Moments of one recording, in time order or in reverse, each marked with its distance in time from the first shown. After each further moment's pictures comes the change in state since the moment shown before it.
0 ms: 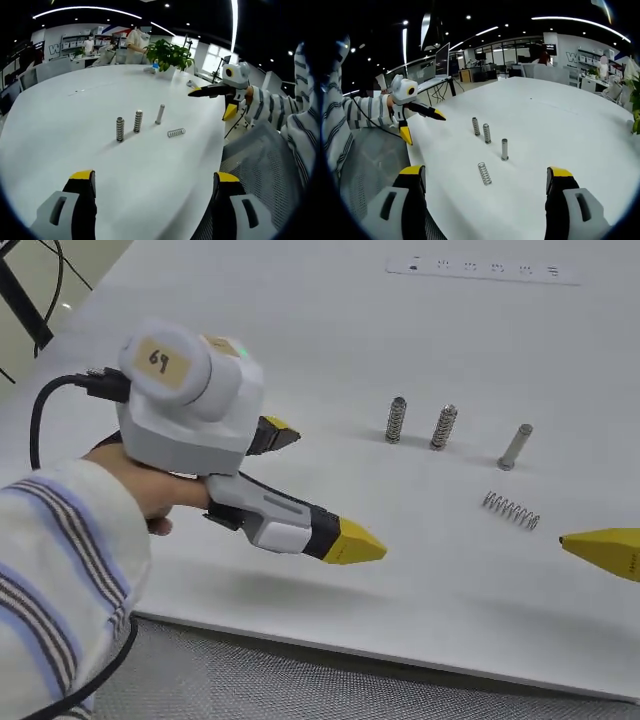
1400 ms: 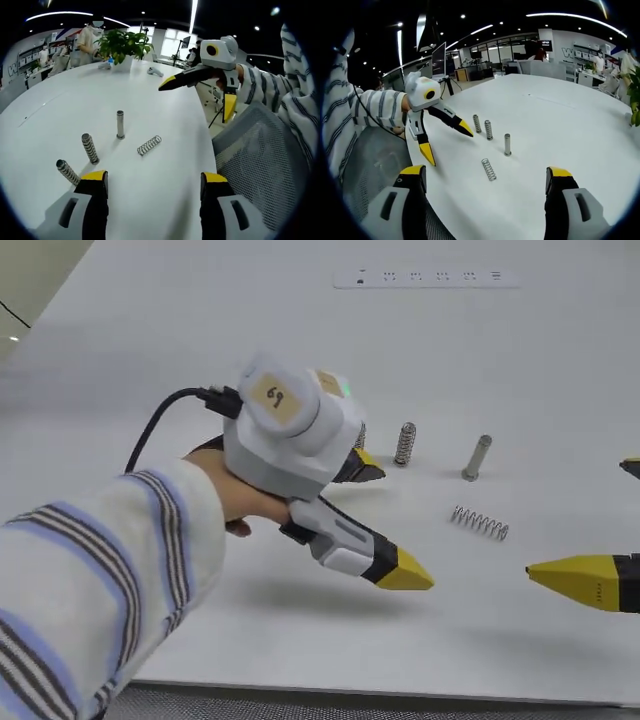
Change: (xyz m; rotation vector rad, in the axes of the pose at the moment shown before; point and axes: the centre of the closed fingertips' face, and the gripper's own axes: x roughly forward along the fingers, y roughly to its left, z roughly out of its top) left arm 0.089 -0.045 0.026 0.247 0.080 -0.294; right arm -0.004 0.005 -0.008 0.040 0.014 -0.015
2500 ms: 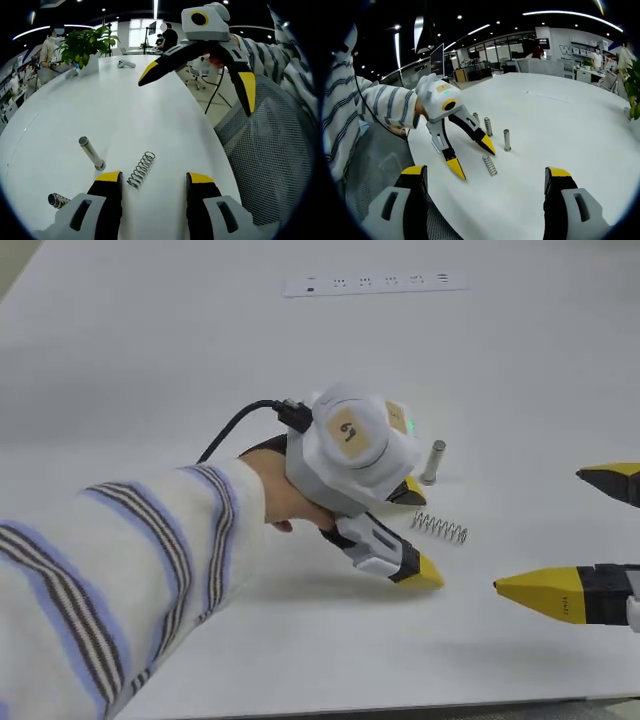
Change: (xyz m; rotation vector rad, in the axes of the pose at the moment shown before) left arm 0.061 -0.004 0.014 0.274 0.107 -0.121; right arm -0.008 0.001 -0.008 0.033 0.005 -0.003
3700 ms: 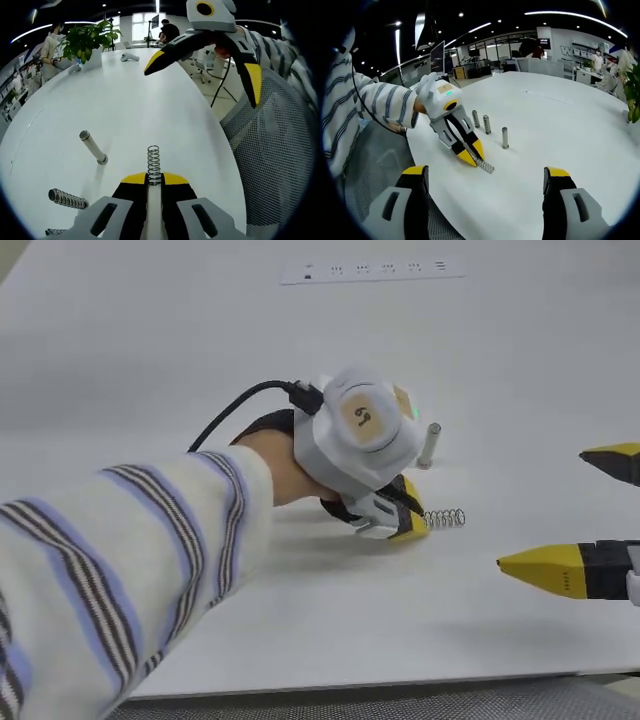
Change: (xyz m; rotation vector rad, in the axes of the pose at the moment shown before) left arm -0.006 0.000 -0.011 -0.014 0.050 0.054; right arm -0.007 0.000 -0.001 -0.027 0.017 -0.013
